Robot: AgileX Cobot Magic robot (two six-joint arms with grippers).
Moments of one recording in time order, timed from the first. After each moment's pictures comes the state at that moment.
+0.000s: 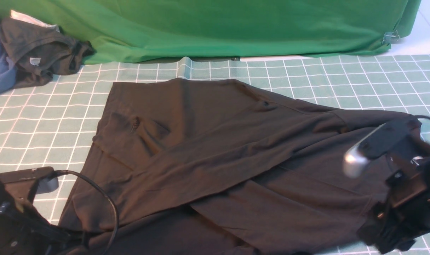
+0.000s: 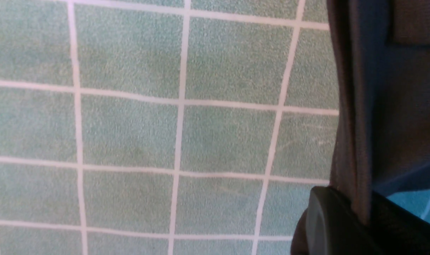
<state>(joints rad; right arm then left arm) 0.51 1.26 -0.80 0.22 0.95 -0.33 -0.09 1.17 -0.59 -0.07 1.02 -0.21</state>
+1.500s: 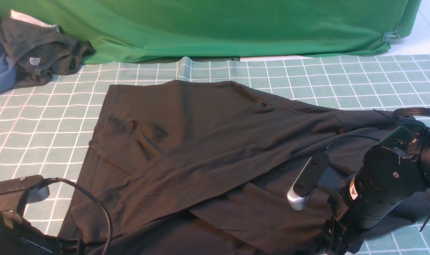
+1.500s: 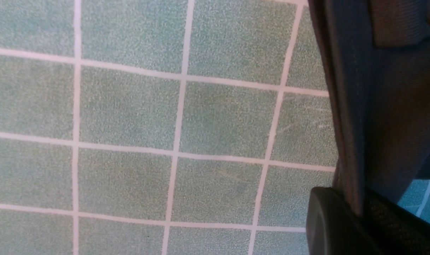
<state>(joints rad) 0.60 1.65 -0.80 0.02 0.67 -0.35 -0.09 1.10 -0.53 -0.09 0.98 -0.24</state>
